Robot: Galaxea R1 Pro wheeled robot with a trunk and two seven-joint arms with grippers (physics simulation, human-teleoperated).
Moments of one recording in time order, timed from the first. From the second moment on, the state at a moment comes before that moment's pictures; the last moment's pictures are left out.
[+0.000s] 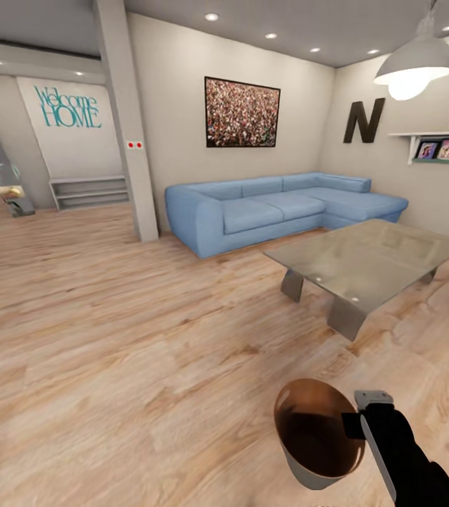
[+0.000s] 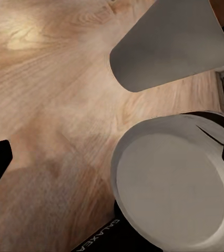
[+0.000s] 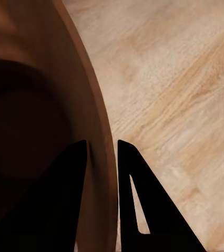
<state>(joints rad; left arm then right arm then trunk) 0.13 0.14 0.20 -0.94 0.23 0.16 -1.13 -0.31 -0.09 -0.12 -1.27 0.10 1.00 -0.05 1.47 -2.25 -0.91</state>
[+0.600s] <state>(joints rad) 0.13 0.14 0.20 -0.94 0.23 0.16 -1.13 -0.31 -0.09 -0.12 -1.27 0.09 1.00 -0.05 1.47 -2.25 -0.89</state>
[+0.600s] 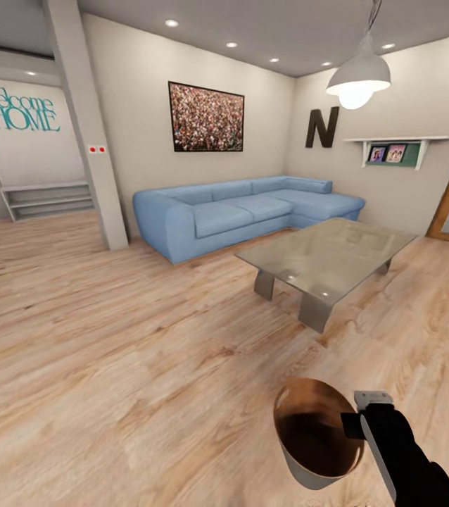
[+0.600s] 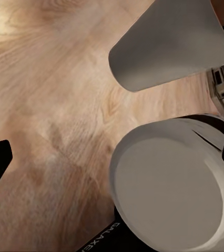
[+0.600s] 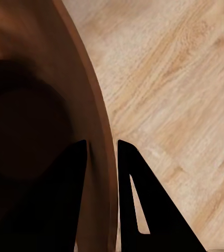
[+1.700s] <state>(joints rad) 0.13 0.14 0.20 -0.94 0.23 0.16 -1.13 -0.31 -0.09 -0.11 -1.27 0.10 1.00 -0.05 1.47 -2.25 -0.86</state>
